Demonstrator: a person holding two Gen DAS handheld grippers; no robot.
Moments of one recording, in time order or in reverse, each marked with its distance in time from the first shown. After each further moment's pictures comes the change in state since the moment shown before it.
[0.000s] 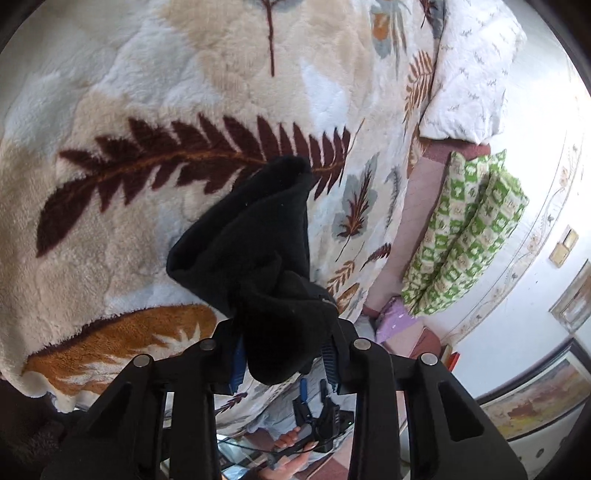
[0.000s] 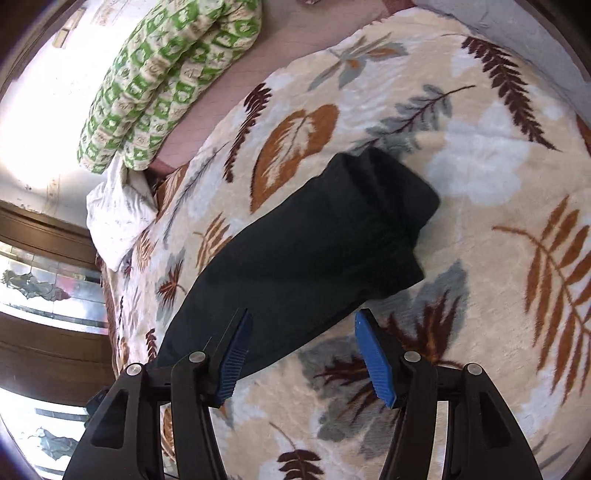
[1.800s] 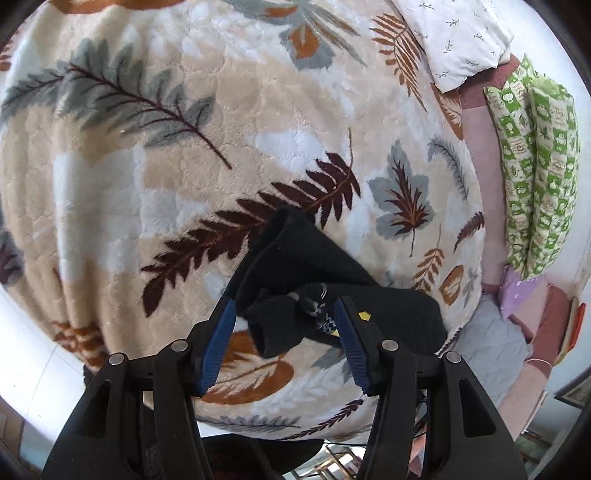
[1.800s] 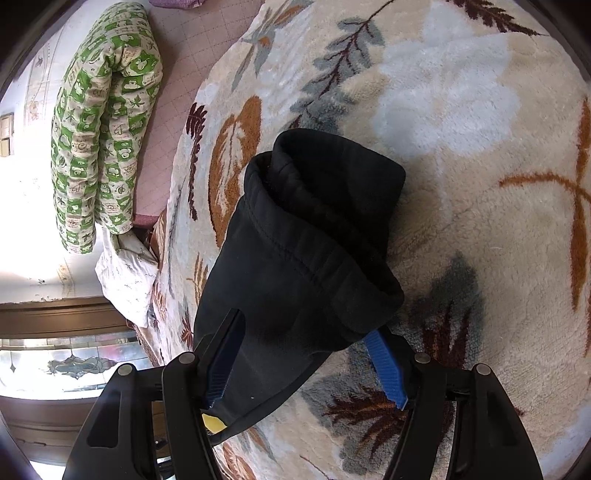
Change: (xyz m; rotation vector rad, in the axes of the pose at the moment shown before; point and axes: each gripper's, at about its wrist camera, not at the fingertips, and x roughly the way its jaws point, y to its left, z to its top) left arm -0.020 -0.079 -0.004 0.307 -0.095 0.518; right arm 0.044 -0.053 0.019 0.336 0.066 0.132
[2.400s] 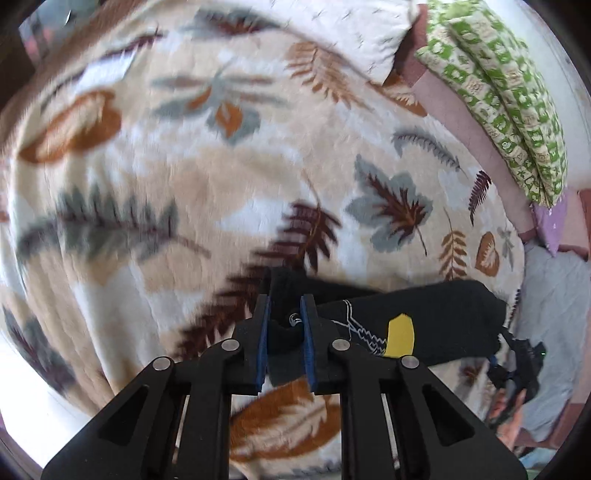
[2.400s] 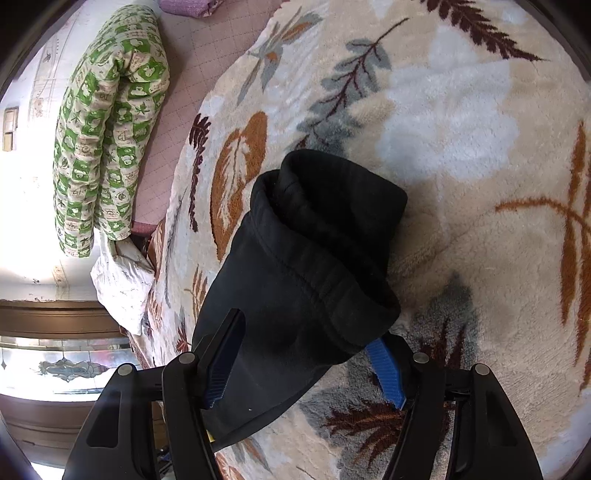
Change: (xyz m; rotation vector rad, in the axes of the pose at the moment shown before) left arm -0.014 -0.057 -0.010 0.412 -0.278 0.196; right arm -0.007 0.008 0.003 -0.031 -0.075 -0.016
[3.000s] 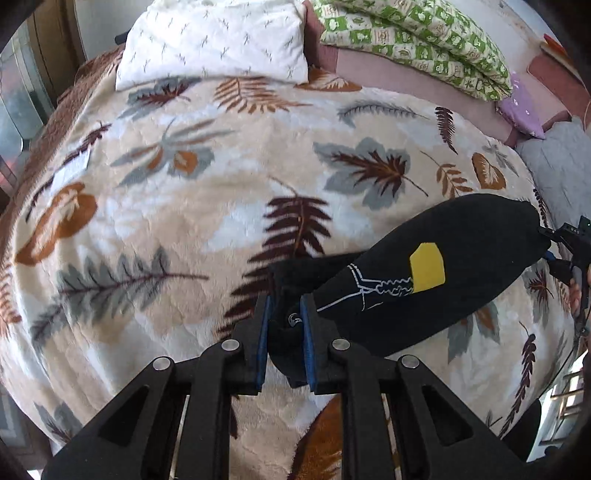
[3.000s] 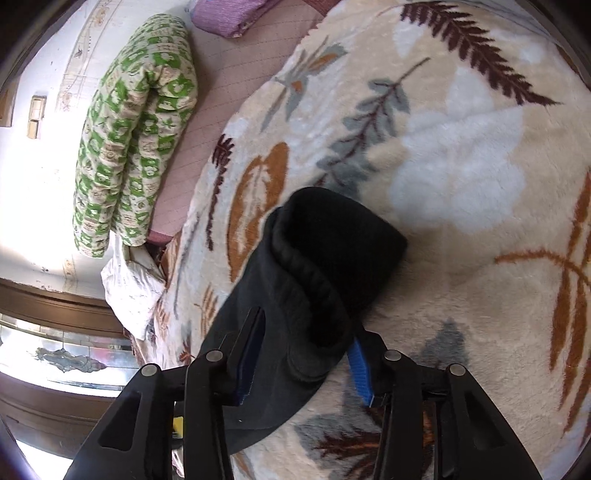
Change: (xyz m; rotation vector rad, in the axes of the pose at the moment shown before) left arm 0.023 0.001 -0.056 0.417 -0.175 0.042; right arm -0.005 -0.011 0.010 -0.062 -0.089 0.037
